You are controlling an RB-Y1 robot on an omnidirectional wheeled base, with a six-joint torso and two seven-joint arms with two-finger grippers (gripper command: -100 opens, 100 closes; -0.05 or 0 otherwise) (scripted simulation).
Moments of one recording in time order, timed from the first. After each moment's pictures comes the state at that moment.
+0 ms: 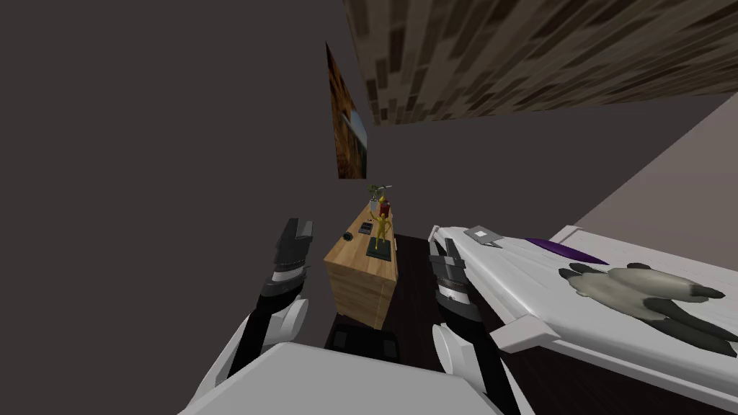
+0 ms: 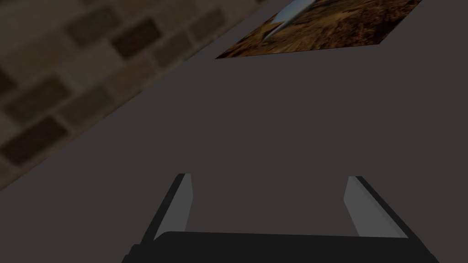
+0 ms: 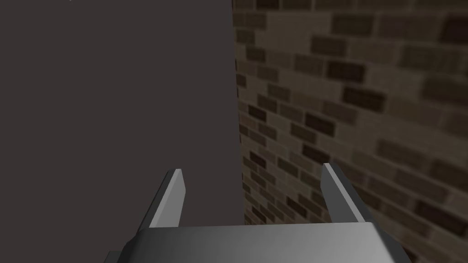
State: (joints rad) left arm 0.52 -0.05 -0.01 -2.33 -0.11 -0.64 -0.10; right arm 0.51 -0.03 0.02 -2.21 -0.05 -0.52 0.01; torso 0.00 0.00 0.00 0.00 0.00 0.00
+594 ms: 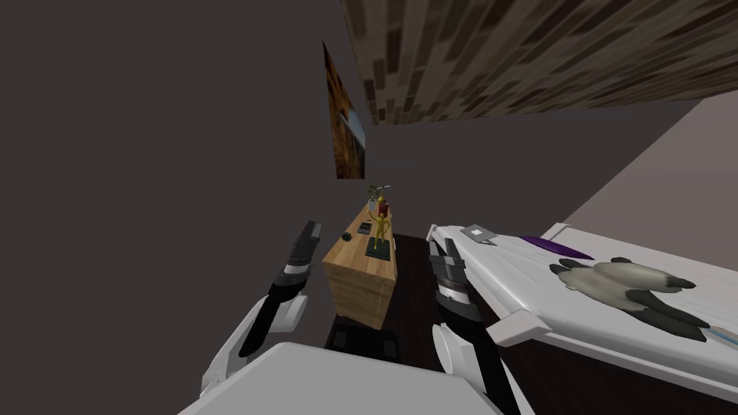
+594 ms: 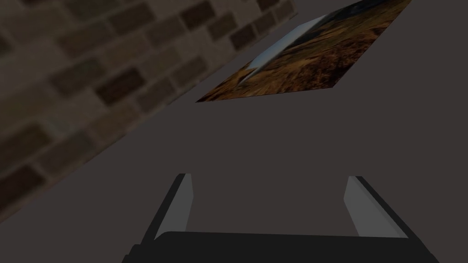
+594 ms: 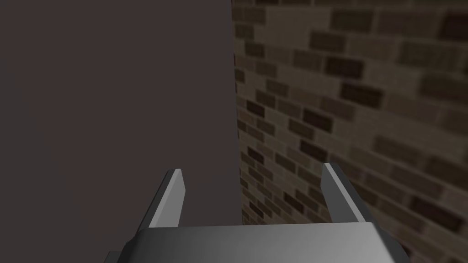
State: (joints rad) left arm 0.44 0.09 0.01 -2.22 -0.12 -0.60 -0.11; right arm 0.51 -0.03 0.02 -2.21 -0.05 -0.52 0.01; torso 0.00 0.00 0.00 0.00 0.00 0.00
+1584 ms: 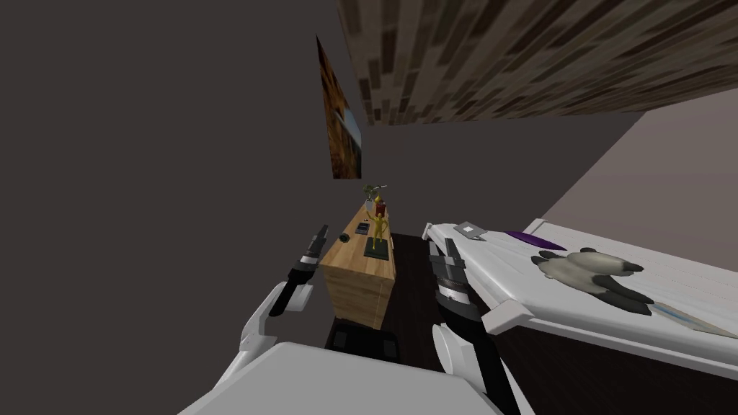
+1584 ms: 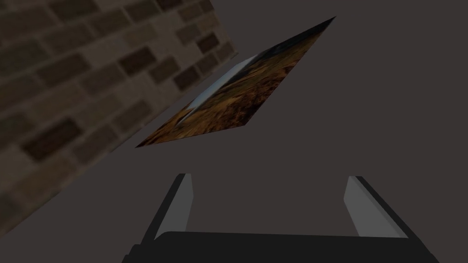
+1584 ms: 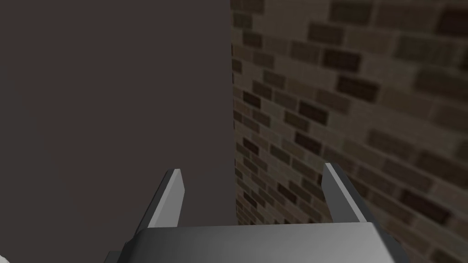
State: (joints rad) left arm 0.27 0.17 0.06 -1.92 -0.13 -0.51 -0.14; right arm 0.51 -0.03 0.02 -2.21 -0.05 -0.52 0.01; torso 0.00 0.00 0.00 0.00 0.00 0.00
